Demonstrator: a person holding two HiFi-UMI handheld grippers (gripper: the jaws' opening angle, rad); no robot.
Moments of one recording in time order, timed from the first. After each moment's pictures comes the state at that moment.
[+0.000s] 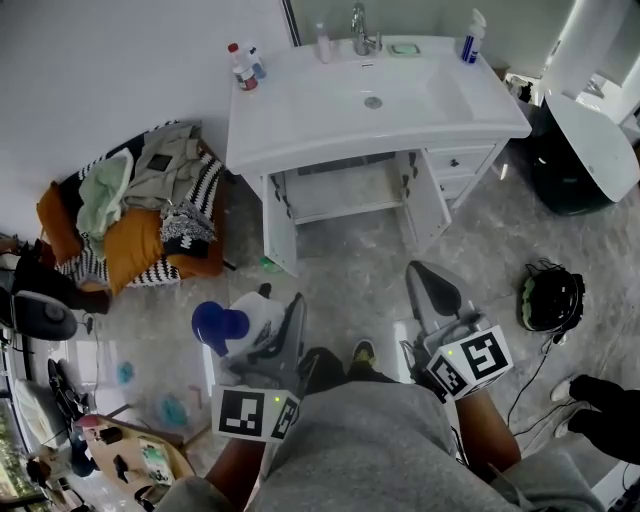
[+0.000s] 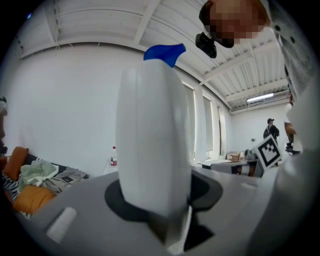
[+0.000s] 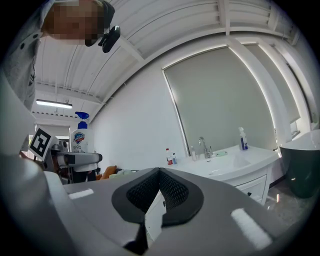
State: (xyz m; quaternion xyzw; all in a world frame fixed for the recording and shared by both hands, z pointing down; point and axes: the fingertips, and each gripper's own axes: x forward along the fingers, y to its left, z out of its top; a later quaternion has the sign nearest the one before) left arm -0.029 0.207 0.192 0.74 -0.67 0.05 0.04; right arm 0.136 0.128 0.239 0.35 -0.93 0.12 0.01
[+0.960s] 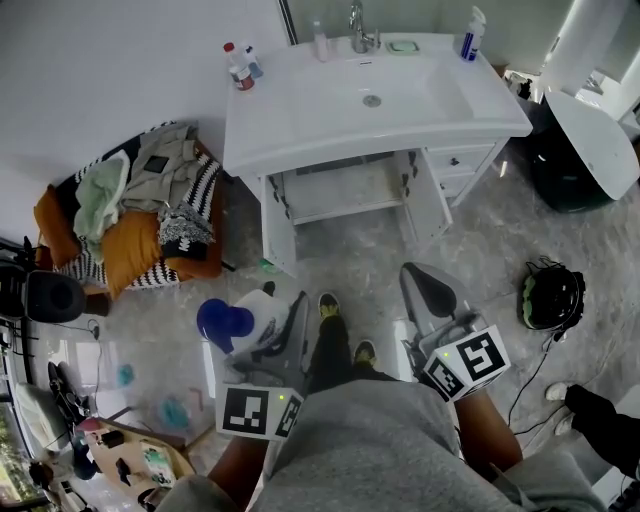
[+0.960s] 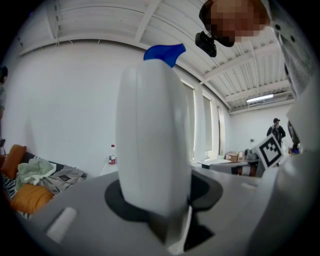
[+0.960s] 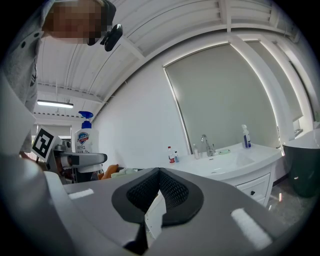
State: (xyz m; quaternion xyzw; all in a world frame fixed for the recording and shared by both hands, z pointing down) left arm -0.030 0.191 0.201 0.74 -0.67 0.05 0.05; right arm 0.122 0.123 0.244 0.34 -0.93 0.12 0.01
